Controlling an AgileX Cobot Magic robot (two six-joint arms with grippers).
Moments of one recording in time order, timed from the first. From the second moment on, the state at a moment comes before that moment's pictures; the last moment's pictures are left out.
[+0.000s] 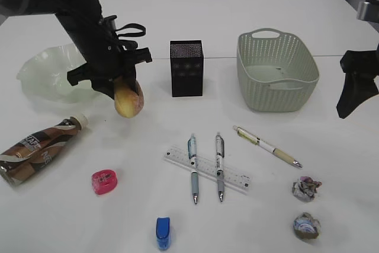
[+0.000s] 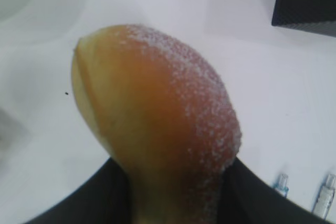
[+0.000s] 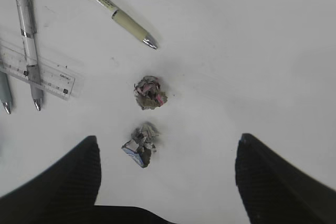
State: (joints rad) left arm -0.35 2.19 -1.76 -0.12 0.92 -0.57; right arm -0.01 1.56 -1.24 0.17 1.20 0.06
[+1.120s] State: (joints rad) left arm -0.12 2.21 -2.15 0.11 1.24 -0.48; right arm -0.01 1.56 -1.24 0.17 1.16 0.03
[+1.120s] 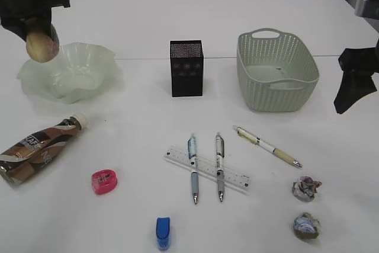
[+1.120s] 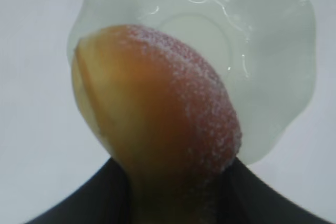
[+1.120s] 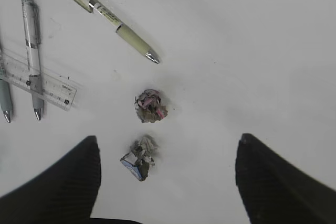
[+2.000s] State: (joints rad) left arm -0.09 2.37 -2.15 0.19 0.92 -0.38; right arm -0.01 1.56 -1.24 0.17 1.16 0.03
